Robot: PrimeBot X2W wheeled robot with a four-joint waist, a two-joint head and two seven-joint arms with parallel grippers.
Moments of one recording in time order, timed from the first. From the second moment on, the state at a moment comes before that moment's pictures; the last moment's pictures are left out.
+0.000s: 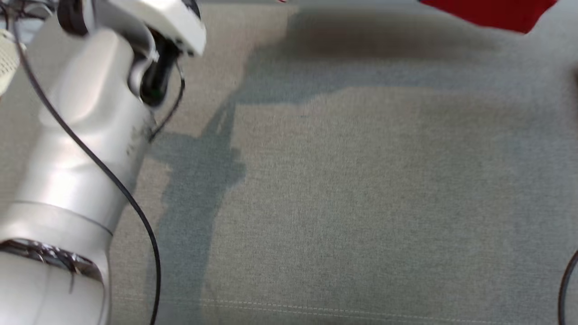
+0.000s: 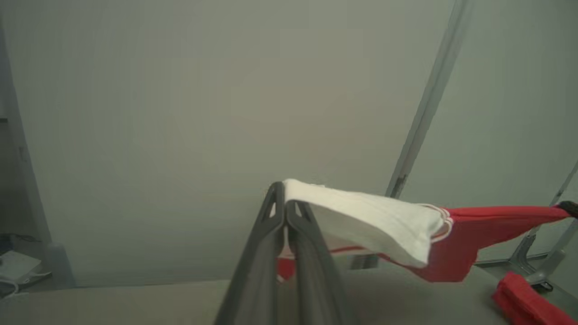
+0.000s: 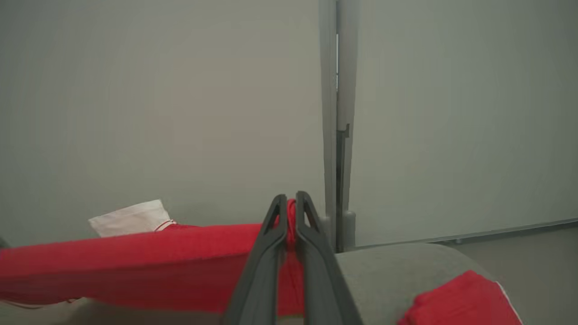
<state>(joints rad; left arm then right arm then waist) -1.24 0.13 -0.58 0.95 -0.86 -0.12 -0.21 -1.35 -0.26 -0.25 1.25 -0.02 0.13 -0.18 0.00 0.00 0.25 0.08</state>
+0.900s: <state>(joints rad) -0.56 0.39 -0.75 0.39 -0.91 -0.07 -0.23 -0.84 -0.20 -0.08 1.19 0.30 0.13 -0.23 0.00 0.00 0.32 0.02</state>
